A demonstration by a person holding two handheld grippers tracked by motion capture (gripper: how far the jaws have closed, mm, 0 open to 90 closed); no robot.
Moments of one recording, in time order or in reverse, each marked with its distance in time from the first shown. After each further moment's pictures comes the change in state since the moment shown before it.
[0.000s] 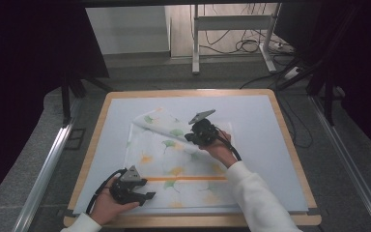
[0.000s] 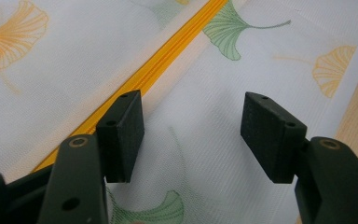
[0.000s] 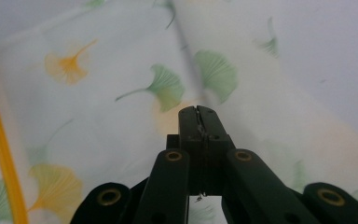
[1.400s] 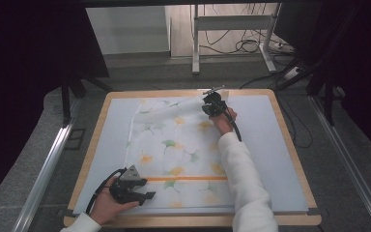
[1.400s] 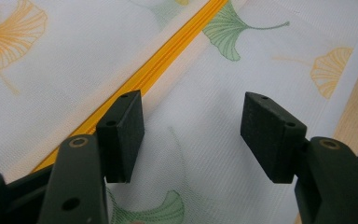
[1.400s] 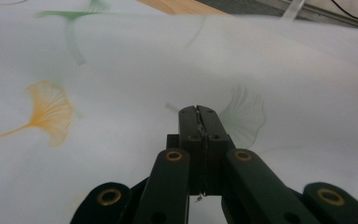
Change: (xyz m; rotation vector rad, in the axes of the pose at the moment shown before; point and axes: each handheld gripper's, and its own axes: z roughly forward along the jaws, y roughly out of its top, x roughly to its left) left arm 0.002 0.001 -0.001 0.007 -0.012 0.003; right arm -0.129 0.019 0.044 -0.017 -0.327 0.224
